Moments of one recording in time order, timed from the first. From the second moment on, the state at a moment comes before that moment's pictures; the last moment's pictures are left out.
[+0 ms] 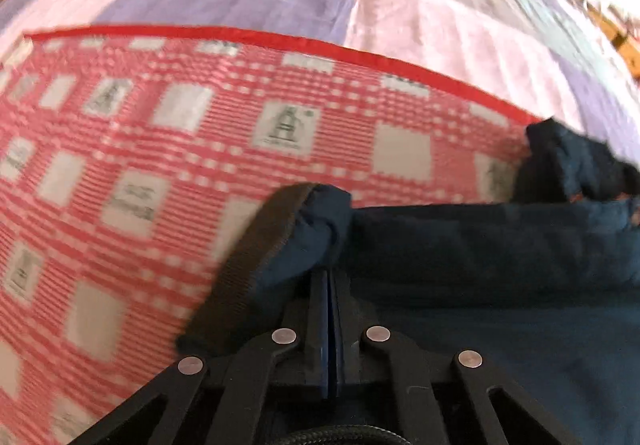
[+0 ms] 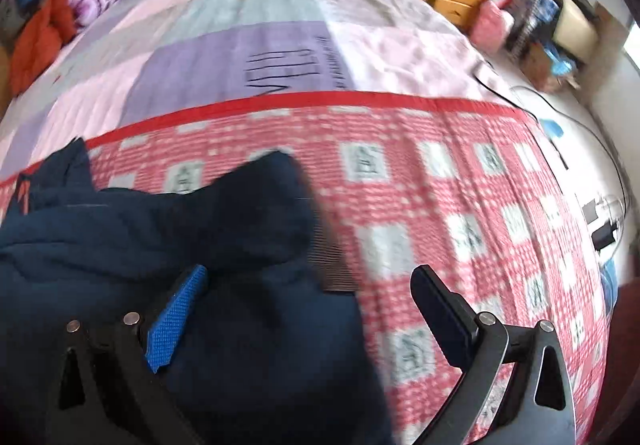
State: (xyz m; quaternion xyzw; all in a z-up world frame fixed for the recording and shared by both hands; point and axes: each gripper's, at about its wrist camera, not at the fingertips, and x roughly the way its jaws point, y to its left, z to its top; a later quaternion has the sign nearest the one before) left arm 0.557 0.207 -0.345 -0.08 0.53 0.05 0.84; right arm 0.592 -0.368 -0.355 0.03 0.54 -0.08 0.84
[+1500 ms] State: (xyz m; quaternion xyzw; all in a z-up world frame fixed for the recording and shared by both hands) left arm 0.357 0.148 -0.294 -0.09 0.44 0.01 0.89; right arm 0.390 -0.358 -0.297 -0.05 0.42 -0.03 0.91
